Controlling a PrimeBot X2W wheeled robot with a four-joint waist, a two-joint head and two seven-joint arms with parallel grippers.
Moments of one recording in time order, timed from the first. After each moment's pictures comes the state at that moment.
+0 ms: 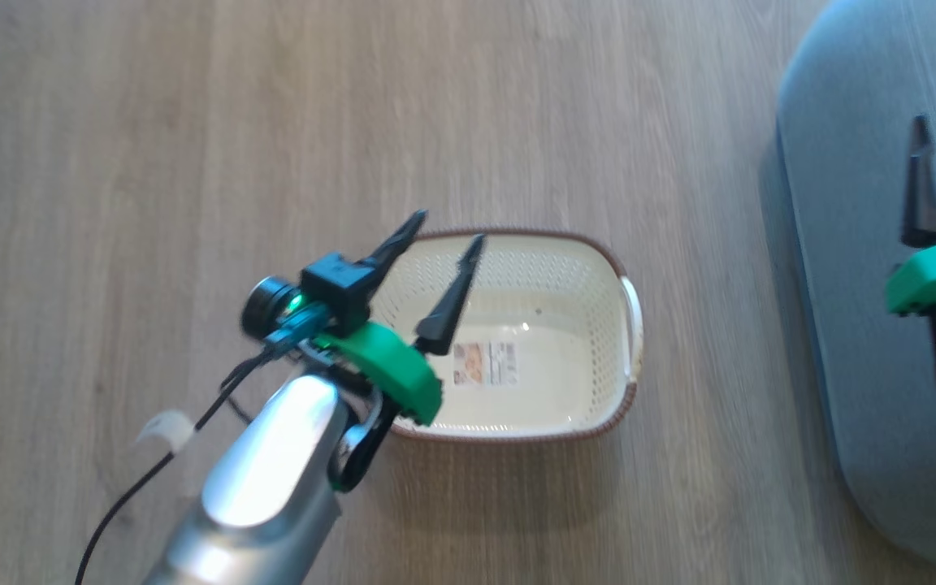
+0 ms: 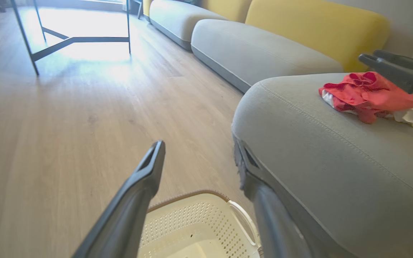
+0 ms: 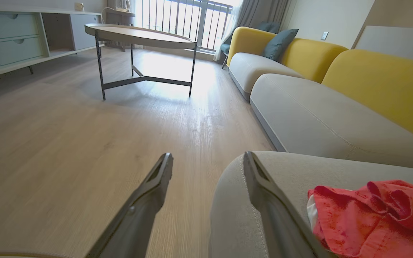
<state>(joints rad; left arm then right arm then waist) -0.49 0.06 -0.61 0.44 -0.40 -0.11 -0.26 -0.46 -0.36 0.03 0.38 0.25 0.12 -0.26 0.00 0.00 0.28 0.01</state>
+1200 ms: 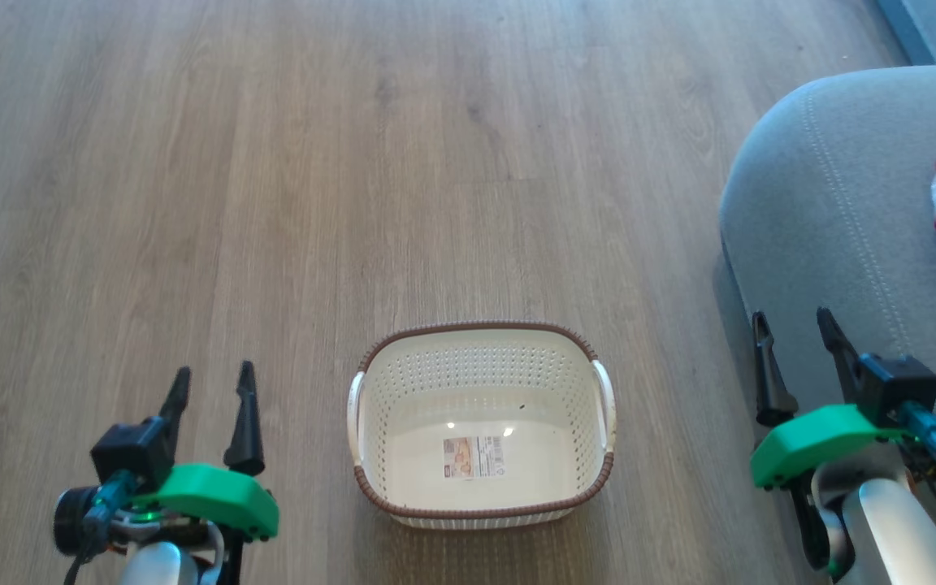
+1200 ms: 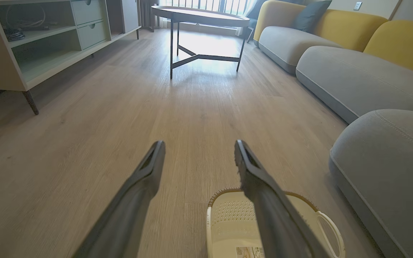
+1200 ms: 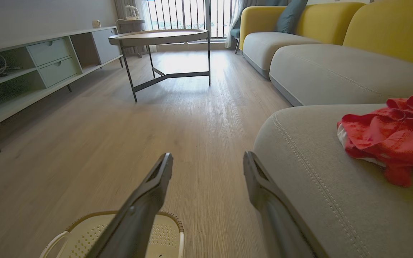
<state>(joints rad) -0.04 0.05 -0.06 0.30 -0.21 -0.04 -0.26 -0.15 -0.14 0.08 0.31 0.26 0.12 -0.26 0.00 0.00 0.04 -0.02</state>
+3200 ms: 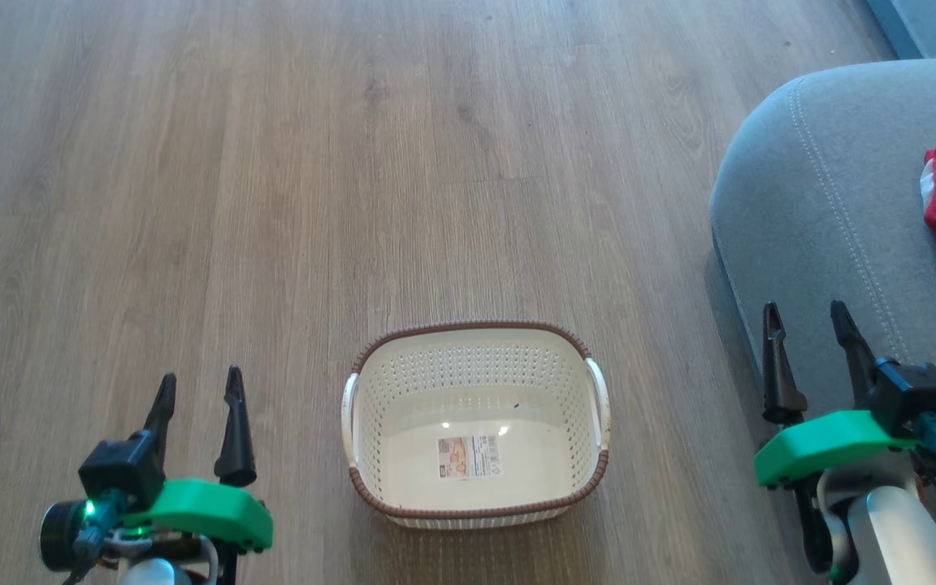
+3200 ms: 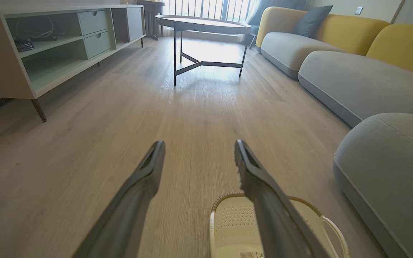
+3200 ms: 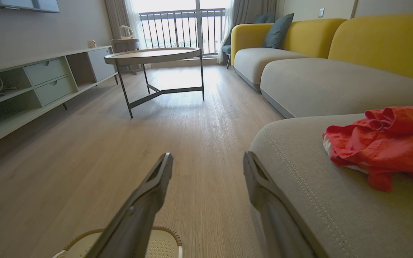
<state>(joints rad) 0.02 0.05 -0.04 0.21 -0.19 -0.02 -0.26 -0.09 -0.10 0.03 0.20 0.22 0.12 -0.26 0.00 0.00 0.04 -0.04</state>
